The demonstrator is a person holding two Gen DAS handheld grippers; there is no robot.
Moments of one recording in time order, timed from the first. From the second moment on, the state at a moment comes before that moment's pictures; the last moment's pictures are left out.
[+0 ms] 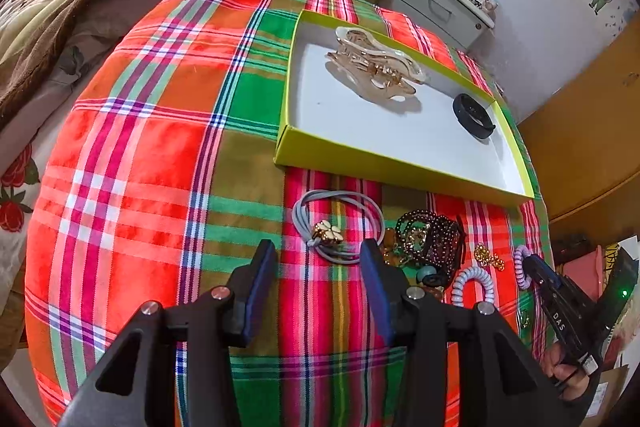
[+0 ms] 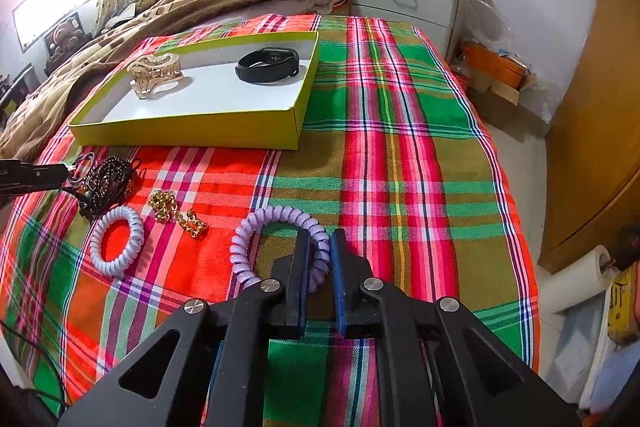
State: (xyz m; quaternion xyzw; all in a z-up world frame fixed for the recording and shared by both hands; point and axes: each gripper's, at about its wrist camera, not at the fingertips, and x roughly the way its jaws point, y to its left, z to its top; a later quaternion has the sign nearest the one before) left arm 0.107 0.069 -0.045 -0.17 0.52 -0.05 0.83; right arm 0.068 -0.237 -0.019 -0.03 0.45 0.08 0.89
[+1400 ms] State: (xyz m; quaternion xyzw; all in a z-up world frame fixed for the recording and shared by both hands) left arm 0.110 0.036 -0.024 -0.05 0.49 0.01 0.87; right arm 0.066 -0.230 0.007 0.00 0.41 0.09 0.91
